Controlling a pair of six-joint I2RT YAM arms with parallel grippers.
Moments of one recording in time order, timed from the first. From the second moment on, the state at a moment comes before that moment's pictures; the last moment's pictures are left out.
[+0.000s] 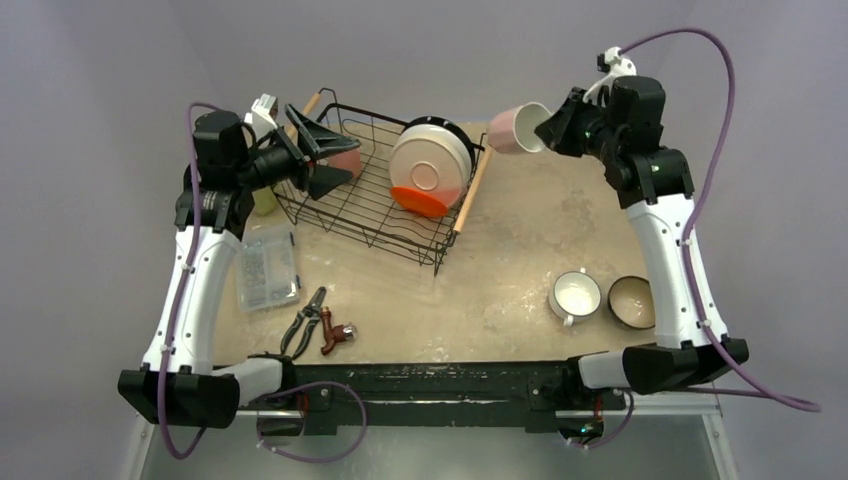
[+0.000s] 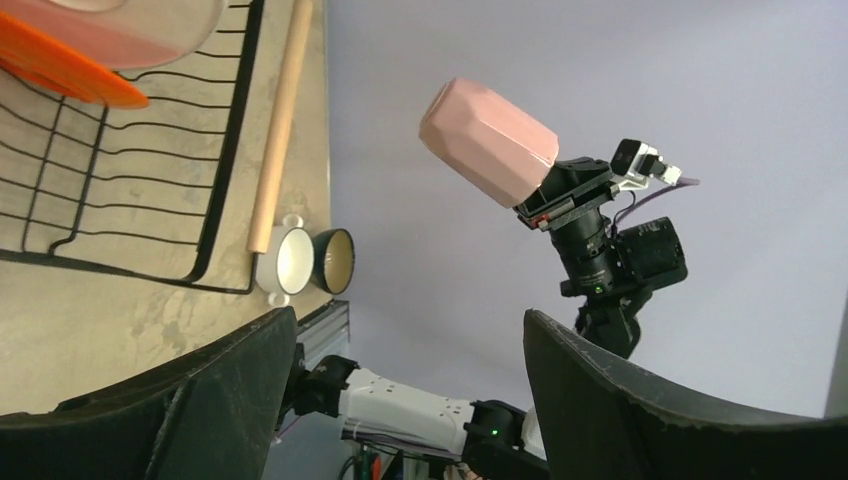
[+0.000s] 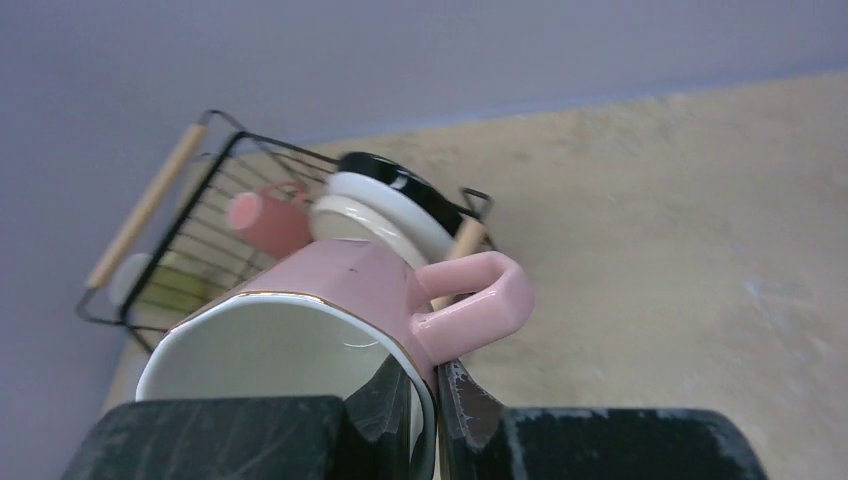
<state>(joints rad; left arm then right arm) -0.05 1.18 1.39 -0.53 0.79 -1.17 0.16 1.36 1.74 -0.83 -0.05 0.38</state>
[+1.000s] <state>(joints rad) -0.19 1.39 1.27 0.39 0.97 -1.97 0.39 1.58 1.51 0.48 -0.89 0.85</state>
